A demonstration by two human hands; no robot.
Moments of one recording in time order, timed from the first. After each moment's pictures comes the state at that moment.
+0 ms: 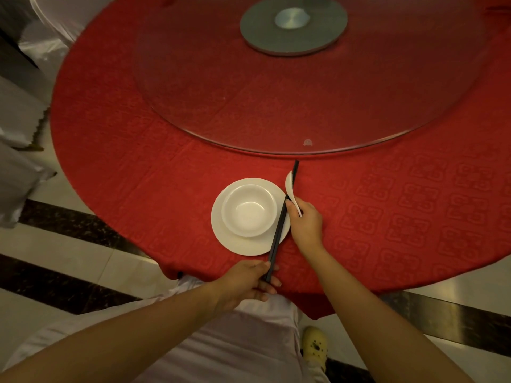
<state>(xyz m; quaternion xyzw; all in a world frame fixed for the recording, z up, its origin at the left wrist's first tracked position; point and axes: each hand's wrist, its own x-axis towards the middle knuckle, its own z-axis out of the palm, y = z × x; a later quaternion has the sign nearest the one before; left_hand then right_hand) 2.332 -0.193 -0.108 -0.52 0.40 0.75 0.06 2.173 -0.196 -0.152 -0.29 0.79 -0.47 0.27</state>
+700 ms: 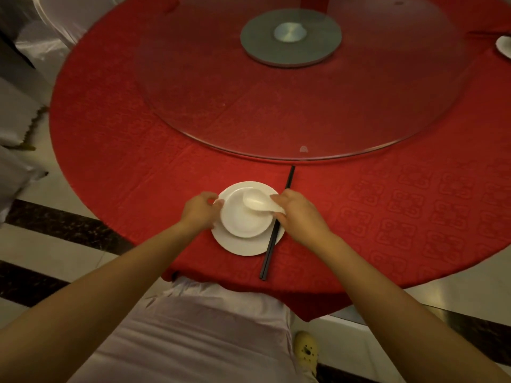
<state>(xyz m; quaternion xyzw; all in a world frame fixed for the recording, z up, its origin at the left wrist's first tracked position) 2.343 -0.316 -0.095 -0.62 0.69 0.36 -0.04 2.159 -0.197 -0.087 -0.63 0.74 -0.16 0.19</state>
